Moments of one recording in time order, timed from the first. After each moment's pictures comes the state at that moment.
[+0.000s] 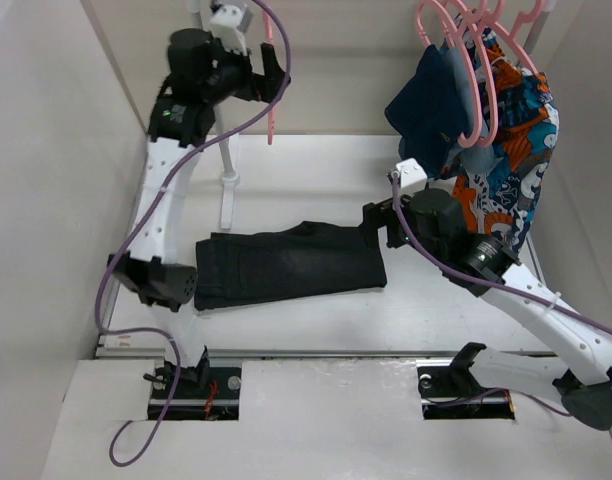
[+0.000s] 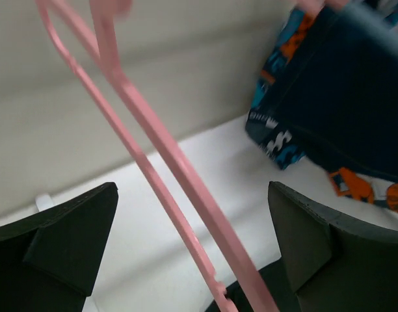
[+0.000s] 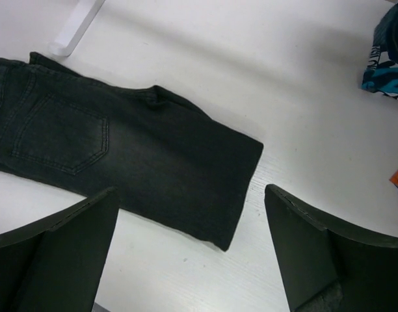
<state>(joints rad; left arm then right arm) -0.25 1.81 2.34 -0.59 0.37 -0.11 0.76 1.07 1.15 -0.51 0.26 0.16</state>
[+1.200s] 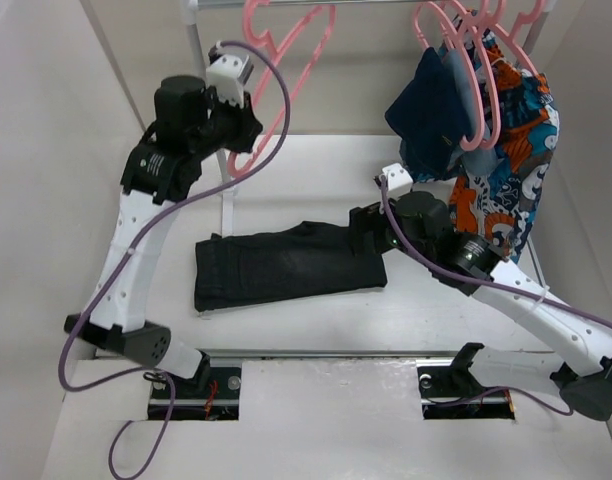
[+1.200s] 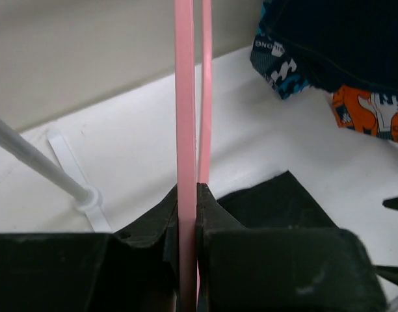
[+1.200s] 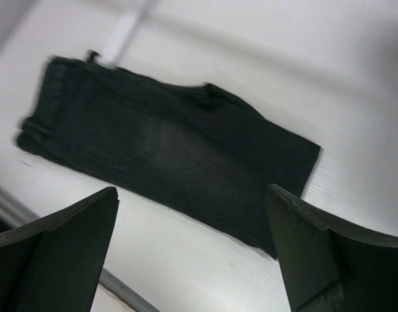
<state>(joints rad) -0.37 1.49 2.00 -0.78 0.16 -0.03 0.81 1.10 1.15 -0.51 0.22 0.26</state>
